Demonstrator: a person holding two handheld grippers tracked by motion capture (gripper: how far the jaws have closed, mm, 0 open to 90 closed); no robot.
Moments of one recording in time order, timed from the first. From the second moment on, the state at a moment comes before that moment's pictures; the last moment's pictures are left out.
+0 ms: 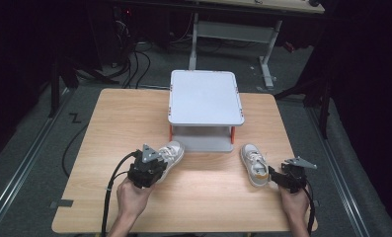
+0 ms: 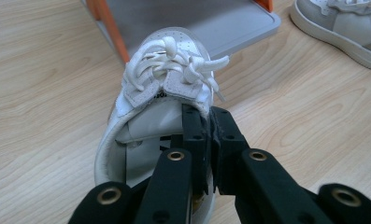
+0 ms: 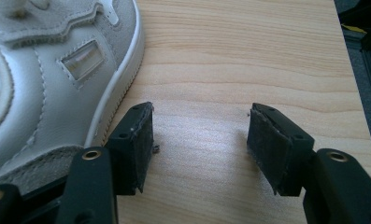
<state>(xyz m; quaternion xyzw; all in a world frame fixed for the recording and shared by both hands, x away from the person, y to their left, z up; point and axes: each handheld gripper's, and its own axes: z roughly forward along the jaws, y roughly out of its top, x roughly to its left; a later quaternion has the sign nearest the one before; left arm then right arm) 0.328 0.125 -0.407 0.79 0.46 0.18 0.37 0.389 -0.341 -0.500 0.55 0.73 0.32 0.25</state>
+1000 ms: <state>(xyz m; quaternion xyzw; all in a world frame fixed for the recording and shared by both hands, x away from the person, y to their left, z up) 0.336 0.041 -0.435 0.81 0.43 0.16 0.35 0.389 -0.341 -0.500 0.55 0.73 0.32 0.25</state>
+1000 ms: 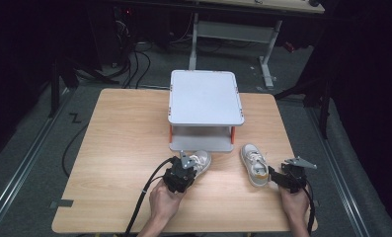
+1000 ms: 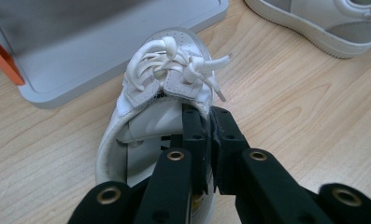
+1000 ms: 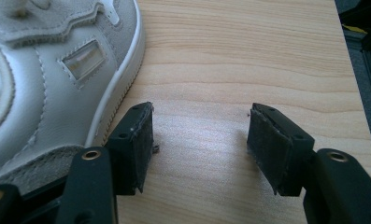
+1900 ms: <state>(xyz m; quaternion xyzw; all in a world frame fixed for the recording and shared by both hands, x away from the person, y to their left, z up) 0.339 0.033 -0.446 0.83 0.42 0.12 0.36 0.389 -0.341 -0.500 0.55 0.73 0.32 0.25</state>
